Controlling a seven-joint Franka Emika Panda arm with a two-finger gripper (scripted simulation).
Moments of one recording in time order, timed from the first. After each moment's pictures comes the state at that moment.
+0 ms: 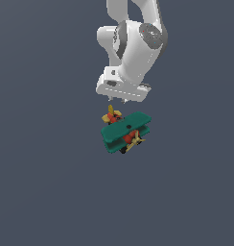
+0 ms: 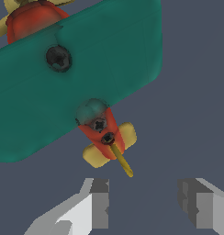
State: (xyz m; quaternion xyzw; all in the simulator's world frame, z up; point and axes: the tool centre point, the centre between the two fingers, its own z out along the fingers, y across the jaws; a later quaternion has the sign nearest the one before) arm -0.121 0.001 0.236 0.98 0.01 -0.12 0.15
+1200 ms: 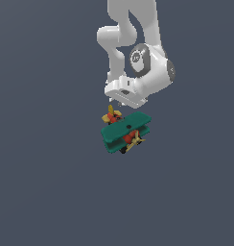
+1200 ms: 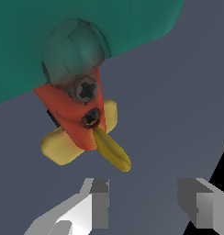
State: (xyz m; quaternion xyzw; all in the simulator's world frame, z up) arm -0.161 -0.006 0.188 0.92 0.05 -0.15 0.35
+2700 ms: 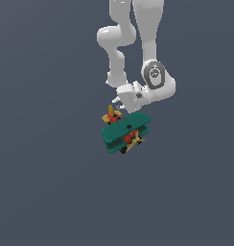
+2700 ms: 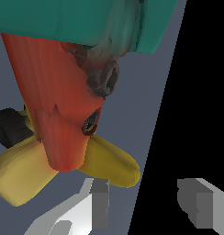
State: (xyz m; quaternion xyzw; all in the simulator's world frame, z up) arm -0.173 -0.005 0.162 0.82 0.12 -0.06 0.56
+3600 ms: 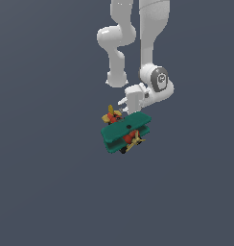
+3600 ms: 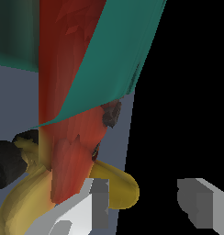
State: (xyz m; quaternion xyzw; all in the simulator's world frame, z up) arm -0.163 0.017 0.153 0.75 0.17 0.06 0.64
